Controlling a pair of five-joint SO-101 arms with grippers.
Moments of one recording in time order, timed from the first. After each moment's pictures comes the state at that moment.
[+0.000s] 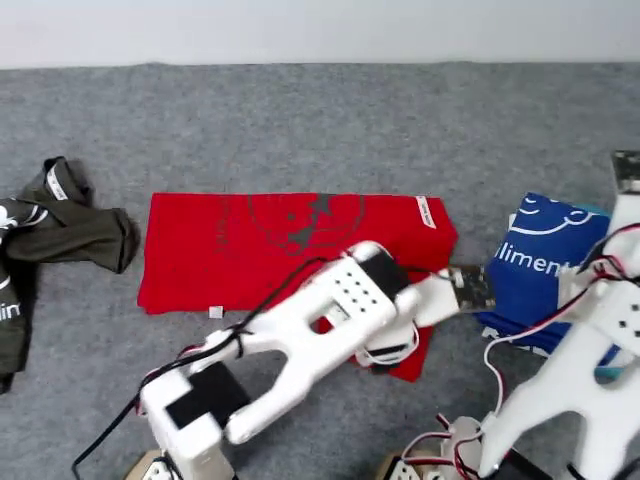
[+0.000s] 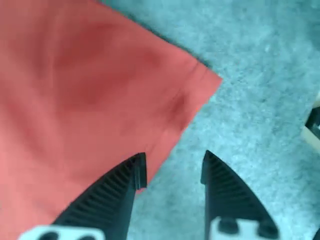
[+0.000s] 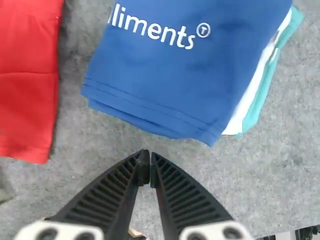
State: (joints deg) left arm 48.1 15.5 6.1 82.1 -18.2; right arm 34.7 -27.7 6.3 100.5 28.8
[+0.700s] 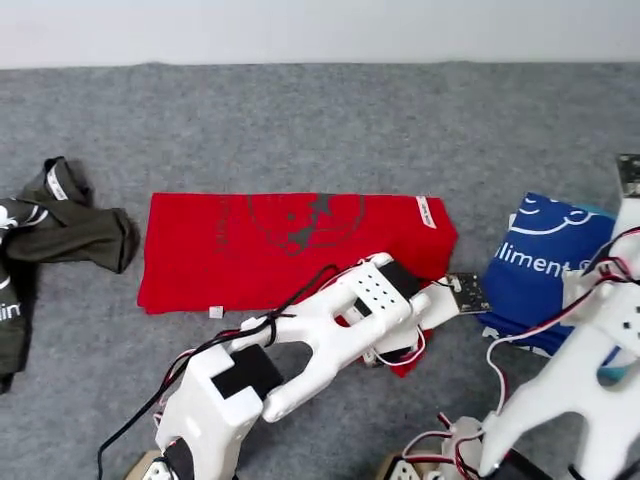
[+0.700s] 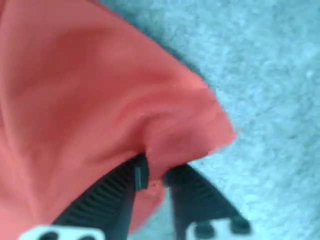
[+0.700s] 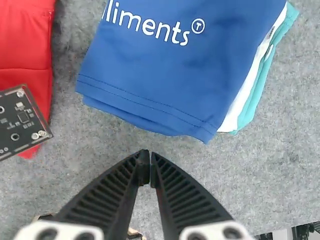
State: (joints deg) left arm 47.8 28.4 2.0 77.2 -14.2; right arm 35.7 -27.7 6.3 100.5 30.1
